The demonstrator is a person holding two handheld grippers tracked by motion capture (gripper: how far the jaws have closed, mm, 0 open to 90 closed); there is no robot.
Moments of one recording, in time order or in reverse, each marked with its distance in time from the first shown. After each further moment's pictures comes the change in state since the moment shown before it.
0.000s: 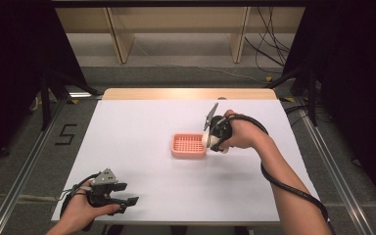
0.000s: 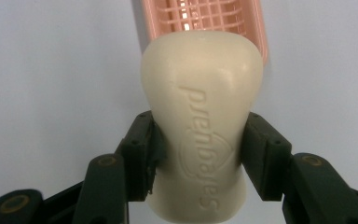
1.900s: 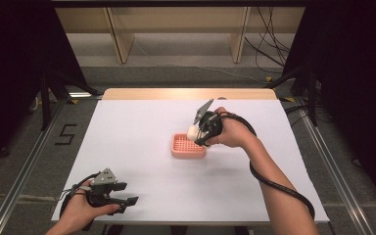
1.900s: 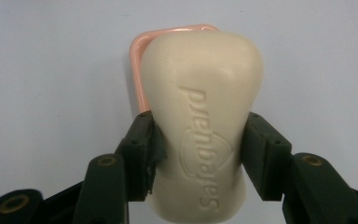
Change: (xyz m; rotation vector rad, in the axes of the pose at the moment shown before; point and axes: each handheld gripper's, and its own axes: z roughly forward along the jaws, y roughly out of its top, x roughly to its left) left arm 0.000 0.000 -0.001 -0.008 0.000 0.002; right arm -0.001 0.026 0.010 -0.229 0.013 0.032
